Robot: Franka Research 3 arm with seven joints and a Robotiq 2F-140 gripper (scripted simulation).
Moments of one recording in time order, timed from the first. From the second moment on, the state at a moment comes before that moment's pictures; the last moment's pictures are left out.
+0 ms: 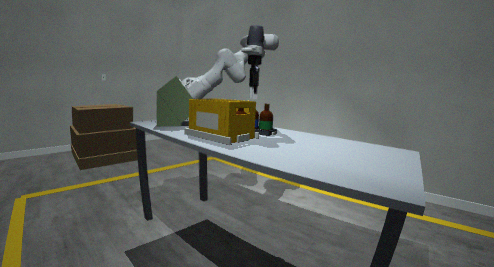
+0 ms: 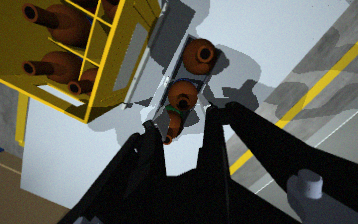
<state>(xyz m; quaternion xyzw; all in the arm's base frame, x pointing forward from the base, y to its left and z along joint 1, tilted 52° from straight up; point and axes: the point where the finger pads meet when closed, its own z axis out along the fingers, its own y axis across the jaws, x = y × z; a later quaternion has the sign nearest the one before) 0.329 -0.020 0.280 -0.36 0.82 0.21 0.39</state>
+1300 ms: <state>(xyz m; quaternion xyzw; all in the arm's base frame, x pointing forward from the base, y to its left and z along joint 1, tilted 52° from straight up) 0.332 -0.014 0.275 -0.36 0.82 0.21 0.39</state>
